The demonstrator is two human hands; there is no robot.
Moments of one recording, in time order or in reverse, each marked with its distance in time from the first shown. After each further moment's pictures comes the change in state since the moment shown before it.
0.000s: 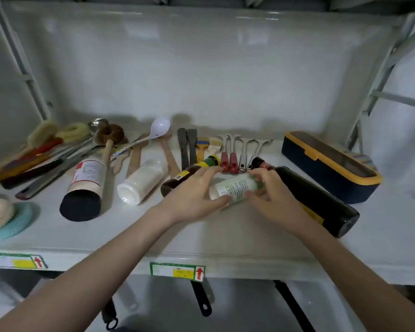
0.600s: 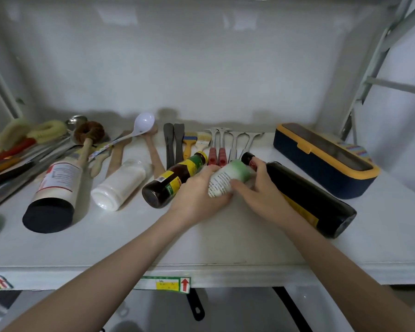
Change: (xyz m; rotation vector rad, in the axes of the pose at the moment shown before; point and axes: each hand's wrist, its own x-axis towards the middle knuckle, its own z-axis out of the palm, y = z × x) left_hand 0.035 0.003 0.047 -0.127 0.221 -0.139; right_hand 0.022 0.013 0.009 0.314 0.010 0.190
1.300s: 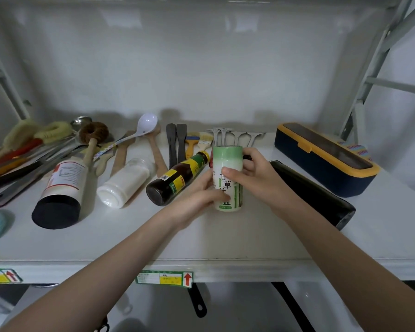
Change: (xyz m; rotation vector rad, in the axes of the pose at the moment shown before) left_hand -0.009 -0.001 -0.010 -0.996 -0.406 -0.183; right_hand -0.002 -0.030 -0.005 0.291 -0.086 -0.071
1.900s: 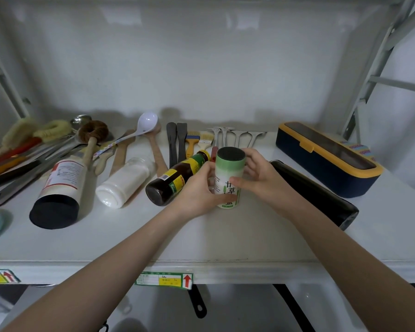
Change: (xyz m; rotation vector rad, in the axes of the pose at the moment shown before) left_hand 0.015 -0.004 0.000 0.527 0.285 0.080; right_hand 0.011 0.018 -0.010 -0.044 -0.079 -0.045
